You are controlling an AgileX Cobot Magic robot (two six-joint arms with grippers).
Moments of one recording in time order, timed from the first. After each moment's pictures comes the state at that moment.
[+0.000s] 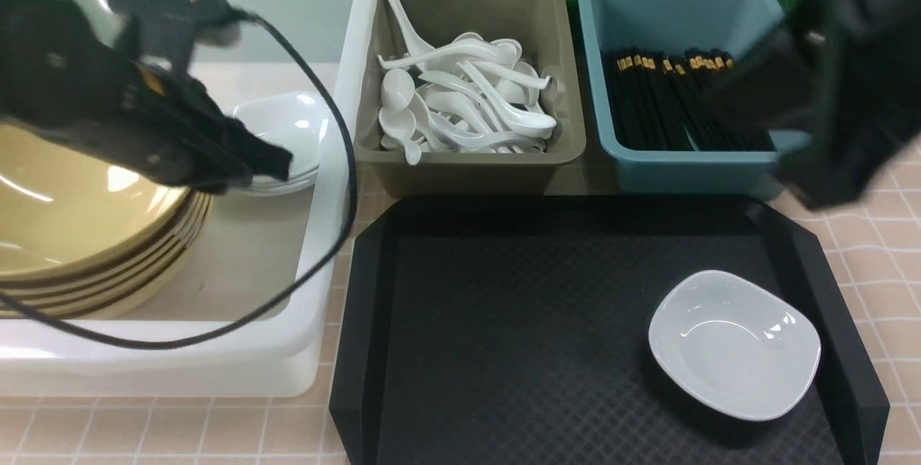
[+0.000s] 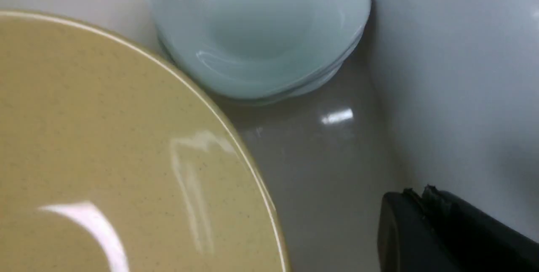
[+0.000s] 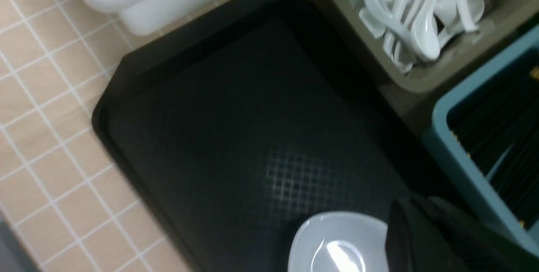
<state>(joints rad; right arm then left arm) 0.79 1.23 -1.54 -0.15 1.27 -0.11 -0.20 1.51 -1.09 0.00 0.65 0.06</state>
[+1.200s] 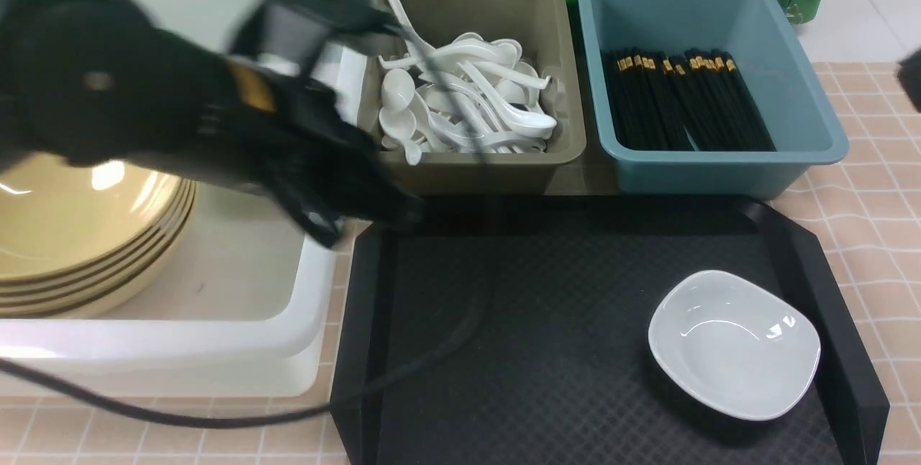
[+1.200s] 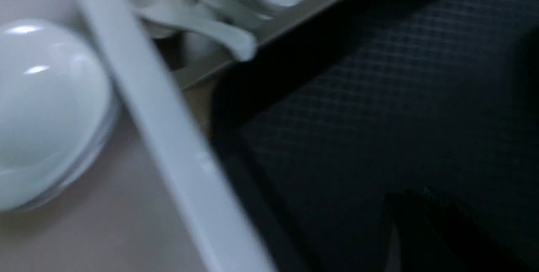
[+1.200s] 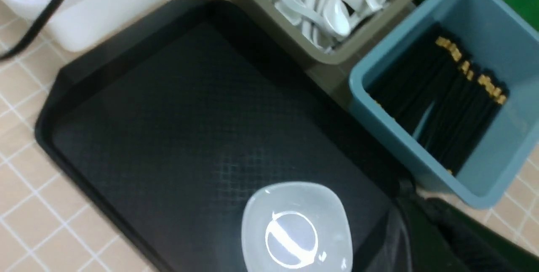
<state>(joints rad) 0.79 1.01 -1.41 -0.31 1.27 0.03 -0.58 1.37 -1.14 -0.06 0.73 0.13</state>
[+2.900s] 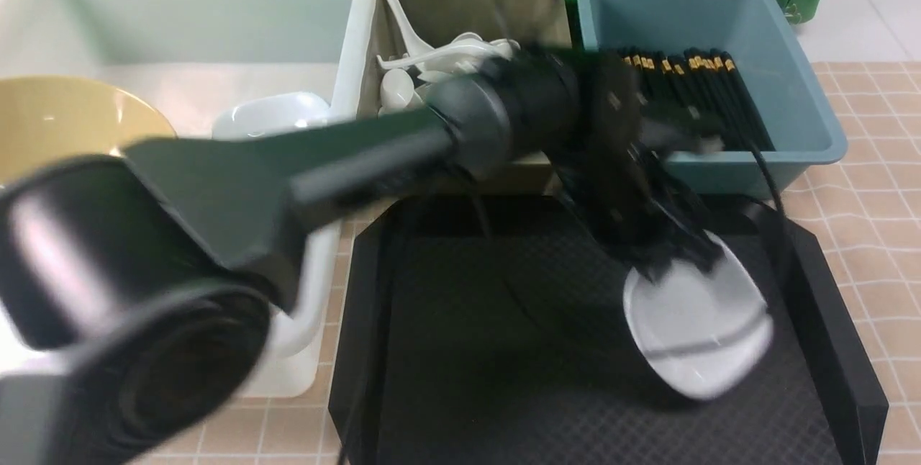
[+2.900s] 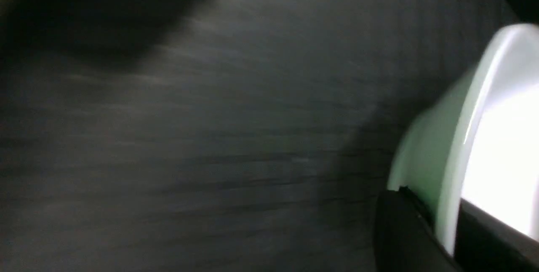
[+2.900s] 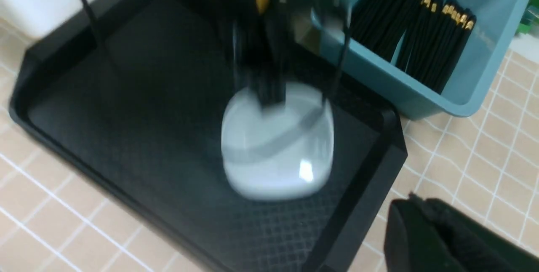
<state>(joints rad) 0.79 0.72 -1.14 -0.36 1.27 0.15 -0.73 2.15 -1.86 -0.31 0.91 0.17</state>
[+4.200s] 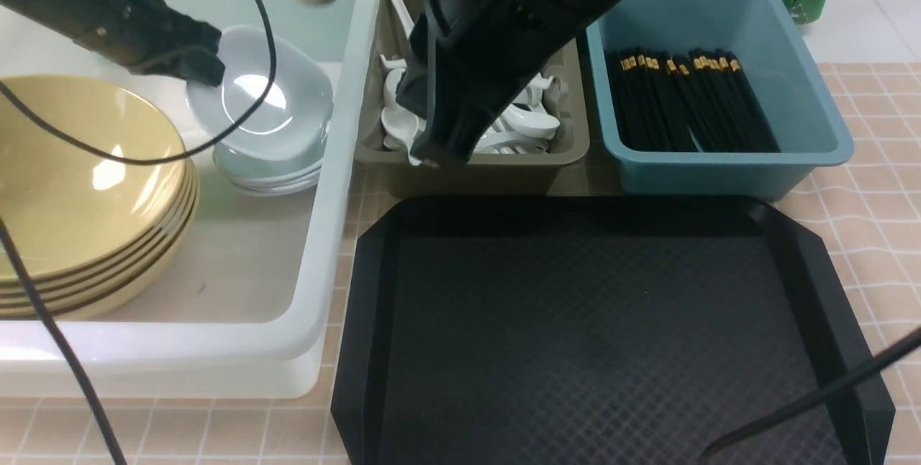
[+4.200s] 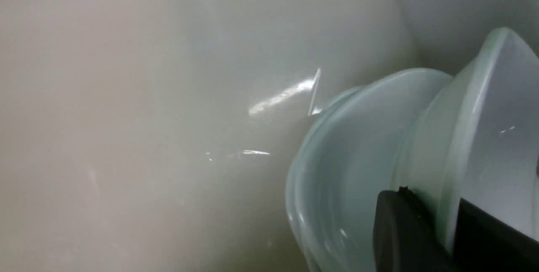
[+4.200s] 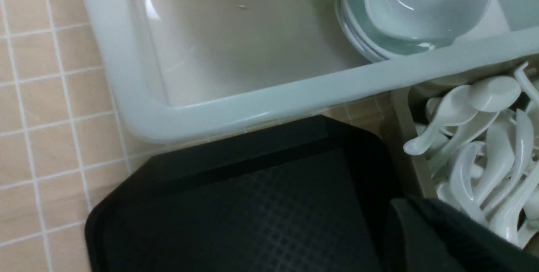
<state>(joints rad) 0.82 1.74 -1.91 0.02 1.13 -0.46 0.16 2.05 -1.80 -0.52 0.93 0.66</state>
